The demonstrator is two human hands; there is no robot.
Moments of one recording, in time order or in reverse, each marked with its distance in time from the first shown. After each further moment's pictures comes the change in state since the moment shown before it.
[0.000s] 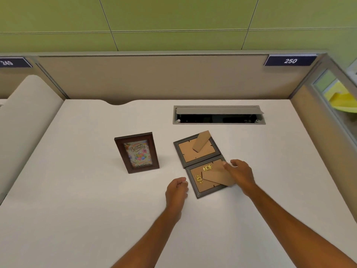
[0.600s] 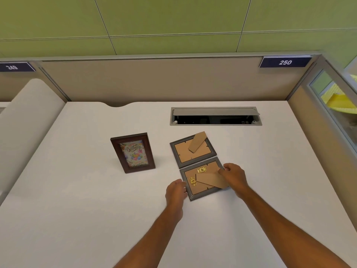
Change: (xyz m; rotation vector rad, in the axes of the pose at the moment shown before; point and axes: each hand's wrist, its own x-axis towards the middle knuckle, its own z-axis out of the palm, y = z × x) left_hand -0.012 0.008 0.032 -0.126 0.115 -0.190; right_hand -0.005 0.008 -0.001 -0.016 -0.045 -0.007
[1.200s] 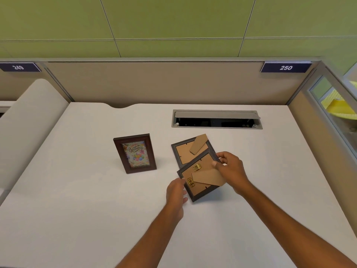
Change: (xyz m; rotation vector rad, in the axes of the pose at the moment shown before) left_hand -0.026 0.024 -0.002 -0.029 -0.020 -0.057; right_hand -0.028 -0.056 -0.015 0.161 -0.024 -0.187
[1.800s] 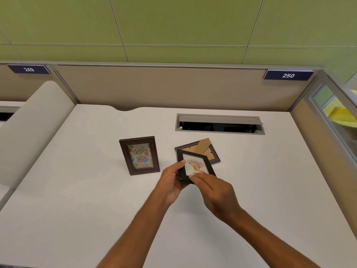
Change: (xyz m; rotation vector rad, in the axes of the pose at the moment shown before) left_hand -0.024 0.063 -0.025 -0.328 -0.460 0.107; right_hand -0.073 0.012 0.042 -0.656 0.268 -1.200
